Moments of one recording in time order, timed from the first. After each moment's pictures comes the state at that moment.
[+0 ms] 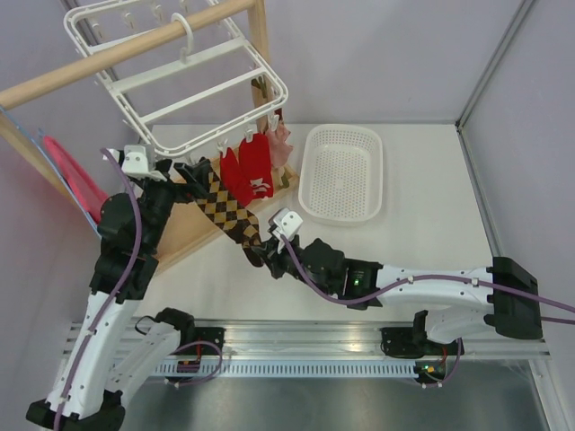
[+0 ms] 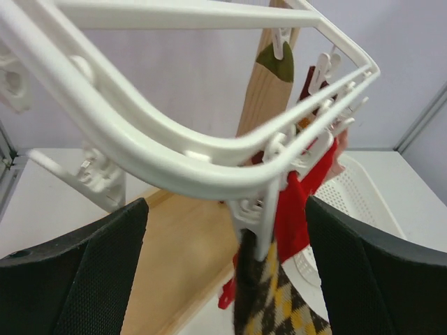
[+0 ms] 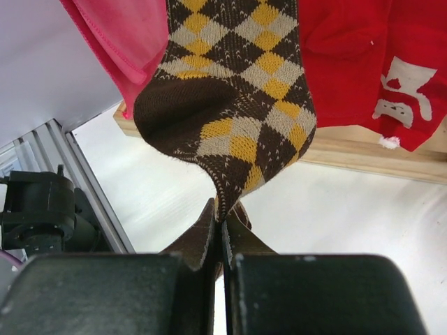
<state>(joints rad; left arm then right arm) -0.36 0.70 1.00 -0.18 -0.17 -0.17 1.32 1.33 0.89 0.32 0.38 0.20</state>
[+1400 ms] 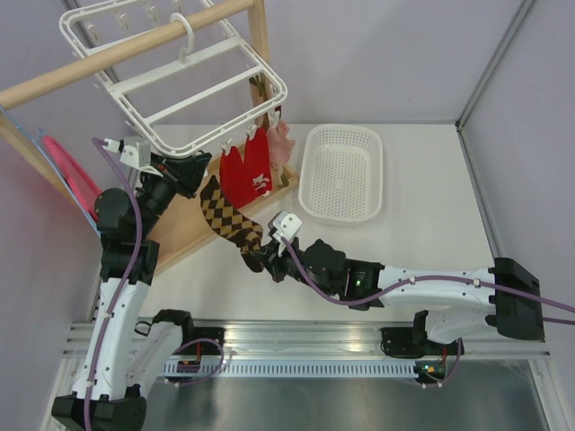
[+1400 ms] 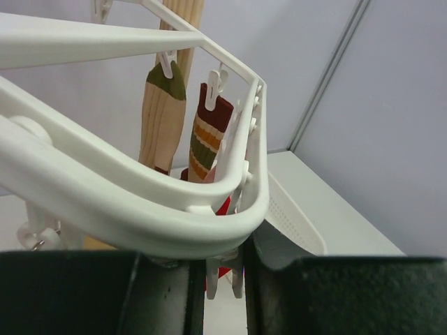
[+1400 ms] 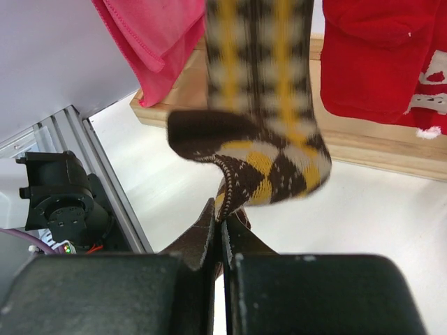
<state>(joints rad) -0.08 0.76 0.90 0.13 0.43 -0.38 1.32 1.31 0.87 0.31 0.32 0.21</state>
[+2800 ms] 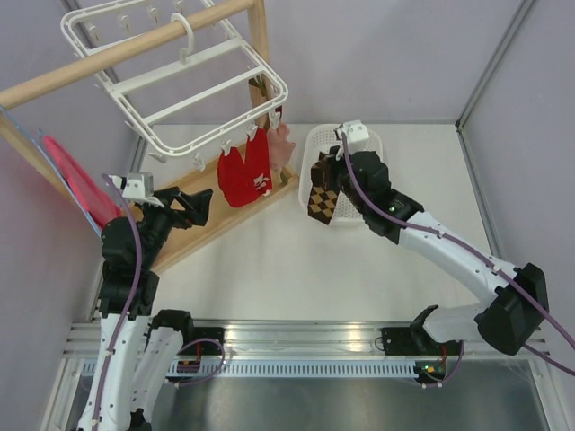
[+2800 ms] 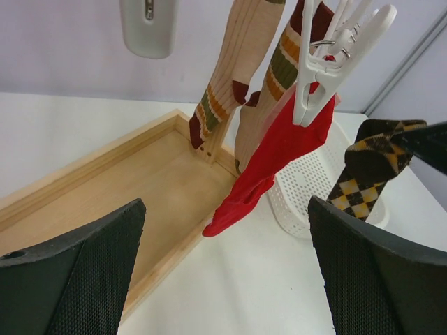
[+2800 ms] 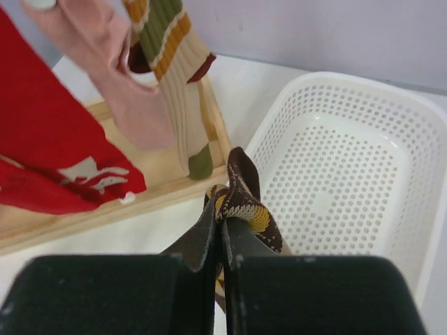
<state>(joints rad) -0.07 0.53 0.76 -0.19 0.23 -0.29 0.72 1.30 1.08 0.00 0.31 0.21</state>
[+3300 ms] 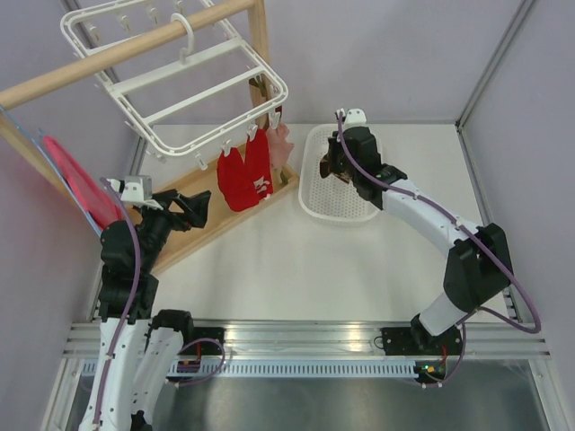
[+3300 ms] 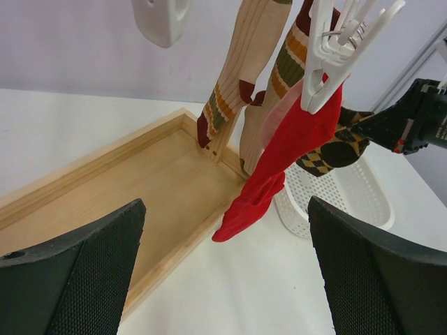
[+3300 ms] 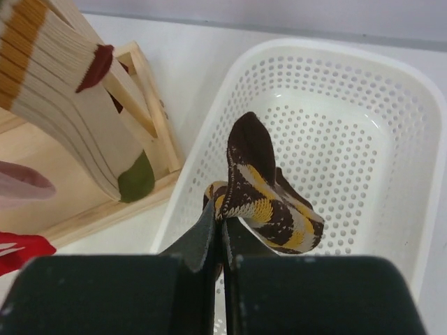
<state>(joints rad) -0.07 0.50 0.76 -0.22 0.20 -0.29 0.52 1.59 1.29 -0.07 0.21 0.23</state>
